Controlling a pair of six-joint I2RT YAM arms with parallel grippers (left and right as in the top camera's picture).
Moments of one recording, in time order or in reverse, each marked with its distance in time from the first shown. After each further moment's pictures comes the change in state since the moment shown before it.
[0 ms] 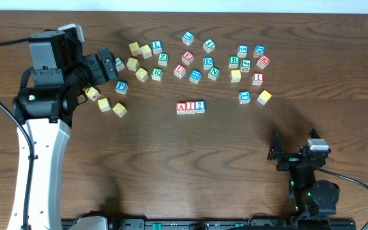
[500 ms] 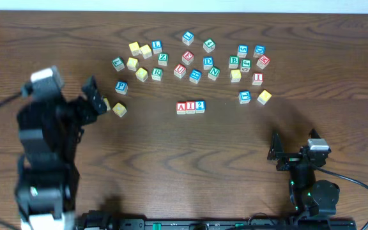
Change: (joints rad) left arm 0.000 -0.552 -0.446 0.277 -0.203 -0.032; right arm 0.000 -0.001 -0.001 0.003 0.000 0.000
